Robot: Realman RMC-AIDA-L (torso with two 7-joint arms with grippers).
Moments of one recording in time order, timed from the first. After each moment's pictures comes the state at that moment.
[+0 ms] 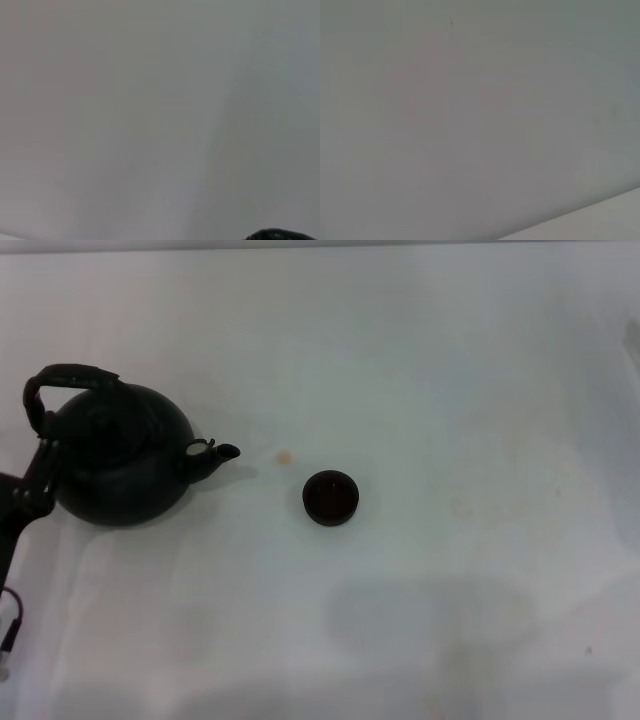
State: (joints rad) left arm -0.23 -2.09 0.52 -0.36 1.04 1.66 -0.27; right arm 0.45 2.01 -1.17 -0.17 2.78 0.79 -2.35
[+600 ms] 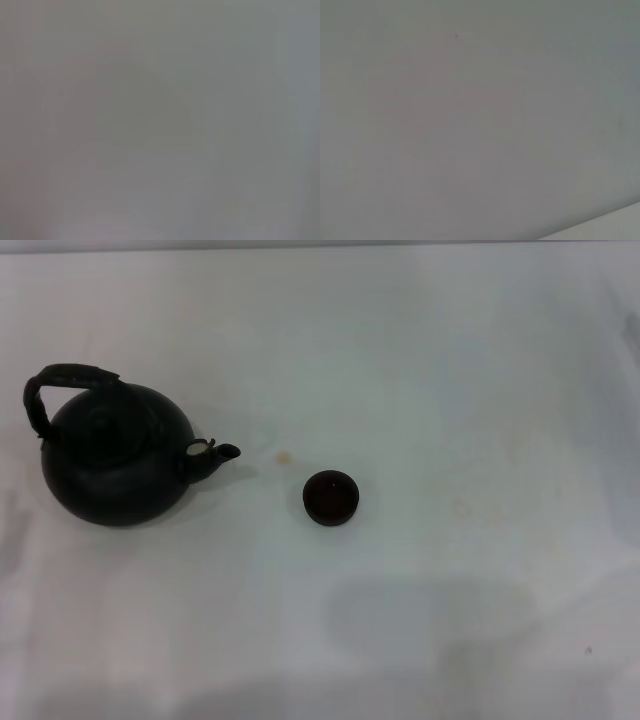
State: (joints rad) left arm -0.08 -2.09 0.35 -0.36 1.03 1.78 -0.28; right arm 0.46 2.01 -1.16 -0.18 2.78 0.79 -2.35
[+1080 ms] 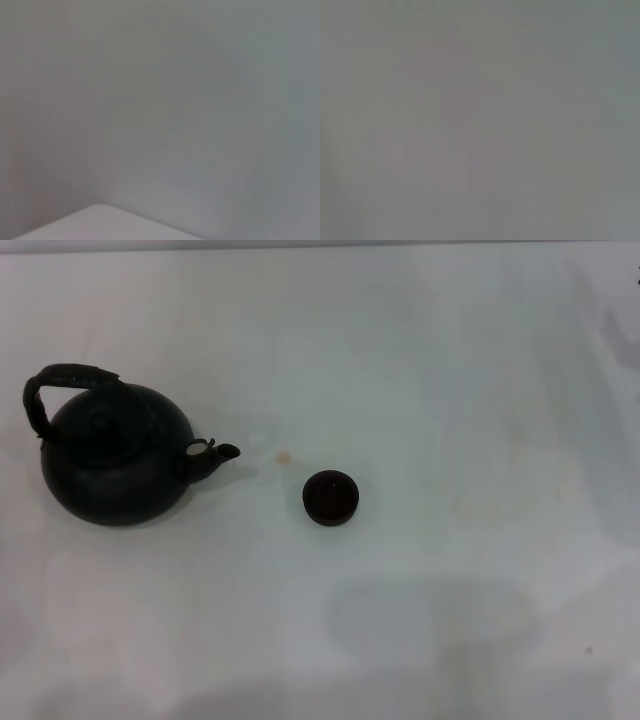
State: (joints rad) left arm -0.11 -2.08 0.31 -0.28 0.98 1.56 -0.30; right arm 0.46 2.01 -1.19 -0.18 2.78 0.88 -2.52
